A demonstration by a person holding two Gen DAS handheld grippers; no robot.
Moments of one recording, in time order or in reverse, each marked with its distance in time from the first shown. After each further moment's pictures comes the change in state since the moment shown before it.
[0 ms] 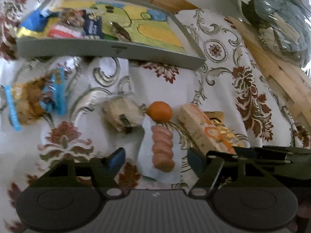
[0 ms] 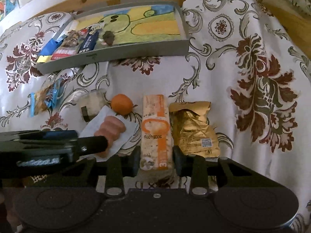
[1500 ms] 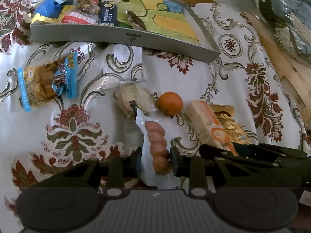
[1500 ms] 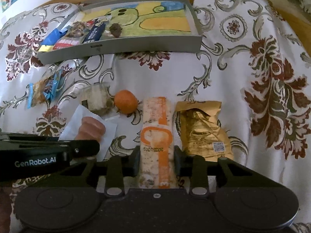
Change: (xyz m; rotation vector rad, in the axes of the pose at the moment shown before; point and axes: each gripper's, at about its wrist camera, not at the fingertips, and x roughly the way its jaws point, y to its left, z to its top) left arm -0.003 0.000 0.001 -0.062 0.040 0.097; right arm 0.019 0.013 -0.003 -0.066 -0.010 -0.002
